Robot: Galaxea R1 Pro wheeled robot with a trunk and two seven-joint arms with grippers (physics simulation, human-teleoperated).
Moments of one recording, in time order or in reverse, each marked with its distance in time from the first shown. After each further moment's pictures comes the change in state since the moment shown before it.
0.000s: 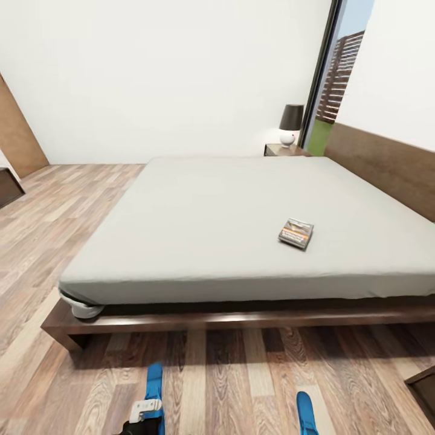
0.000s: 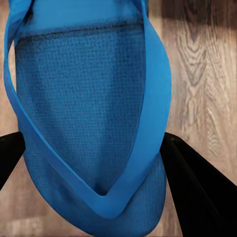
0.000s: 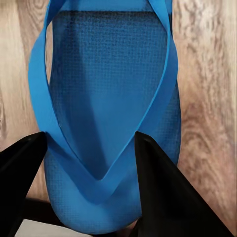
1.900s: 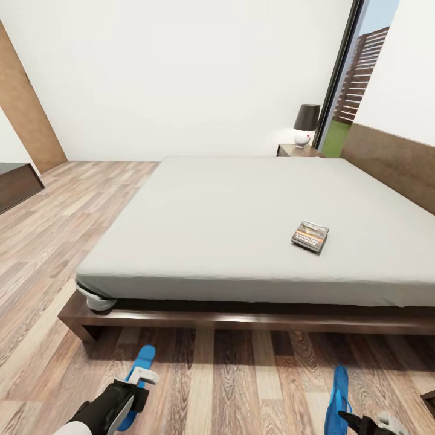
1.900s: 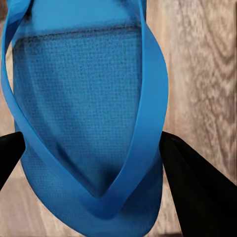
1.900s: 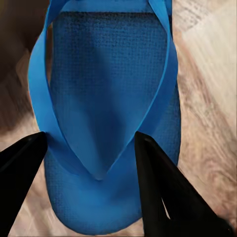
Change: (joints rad) left arm -0.042 0.025 -0.164 -0.348 -0.228 0.585 0.342; right arm 0.000 -0.146 -0.080 -0.191 -0.387 0.430 0.018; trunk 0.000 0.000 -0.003
